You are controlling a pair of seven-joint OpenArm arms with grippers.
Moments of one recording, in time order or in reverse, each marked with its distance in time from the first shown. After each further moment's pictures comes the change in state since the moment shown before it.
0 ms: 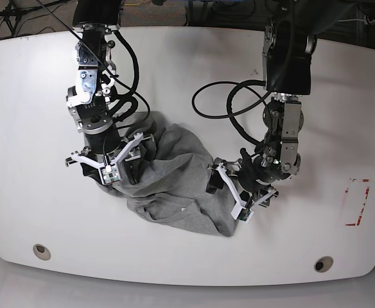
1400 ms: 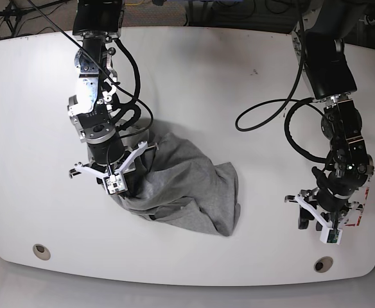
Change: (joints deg) left arm -1.9 -10.6 -15.5 15.0 0.6 1.2 5.3; right arm 3.5 0.1 -1.6 -0.6 1.1 0.6 0.0
